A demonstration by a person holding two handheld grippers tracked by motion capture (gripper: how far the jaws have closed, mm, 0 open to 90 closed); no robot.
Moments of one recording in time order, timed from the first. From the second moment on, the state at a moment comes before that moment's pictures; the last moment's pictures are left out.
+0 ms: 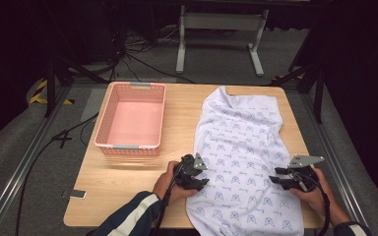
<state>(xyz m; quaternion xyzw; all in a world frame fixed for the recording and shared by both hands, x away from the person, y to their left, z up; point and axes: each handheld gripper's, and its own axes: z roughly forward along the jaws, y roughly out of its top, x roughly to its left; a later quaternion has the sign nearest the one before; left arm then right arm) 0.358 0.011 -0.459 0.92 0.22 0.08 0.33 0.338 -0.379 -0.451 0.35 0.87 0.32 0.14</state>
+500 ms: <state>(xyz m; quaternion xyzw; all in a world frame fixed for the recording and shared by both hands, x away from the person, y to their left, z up) 0.304 0.053 -0.456 0.92 0.22 0.03 0.33 0.294 -0.371 -0.433 0.32 0.88 0.34 0.12</state>
